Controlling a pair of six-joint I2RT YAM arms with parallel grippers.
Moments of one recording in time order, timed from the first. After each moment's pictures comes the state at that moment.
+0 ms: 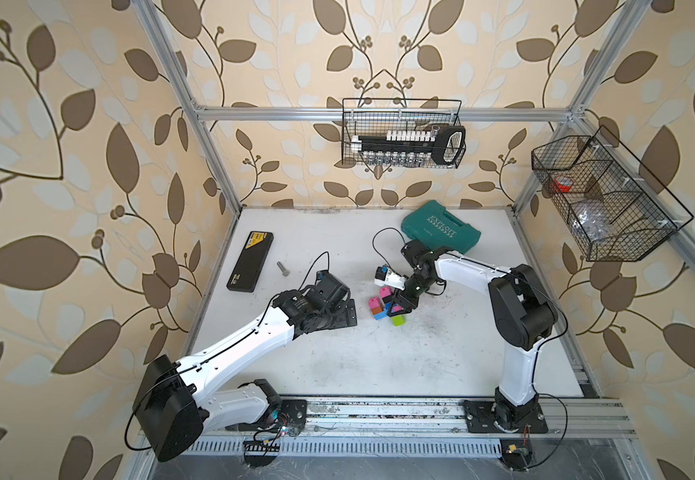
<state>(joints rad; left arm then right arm) -0.72 1.17 0.89 -0.81 -0.11 -0.83 0.47 1.96 1.35 -0.80 -0.56 -0.60</state>
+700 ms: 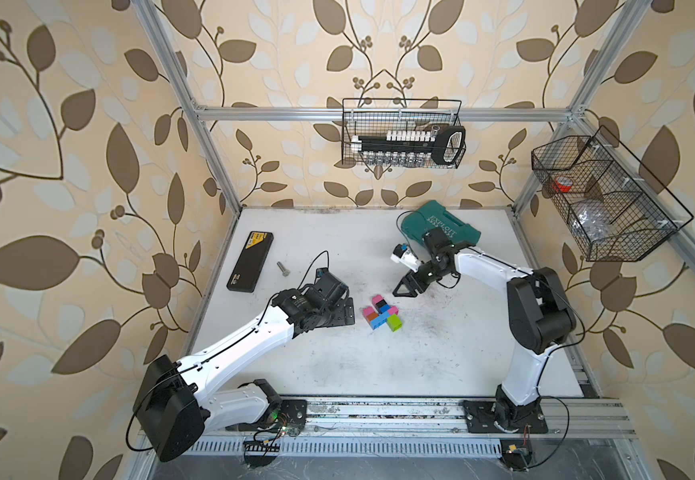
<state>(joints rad) -0.69 1.17 0.89 -0.79 -0.16 -0.74 0.32 1.82 1.28 -0.63 -0.58 -0.32</state>
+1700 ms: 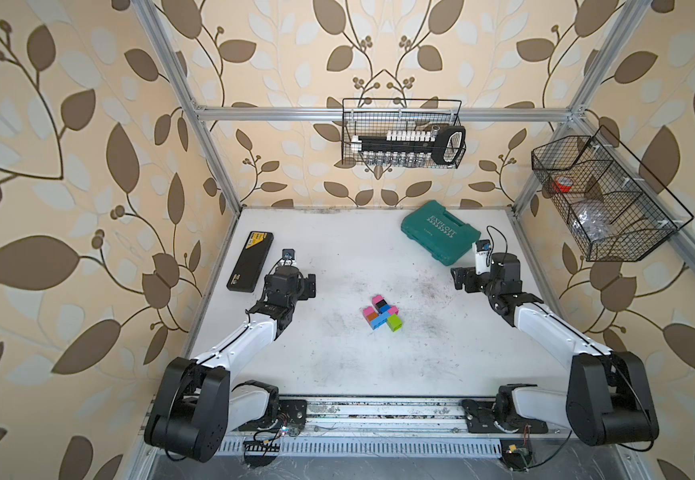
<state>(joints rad) -0.19 1.23 0.53 0.10 -0.25 -0.12 0.04 1.30 0.62 0.08 0.00 0.00</state>
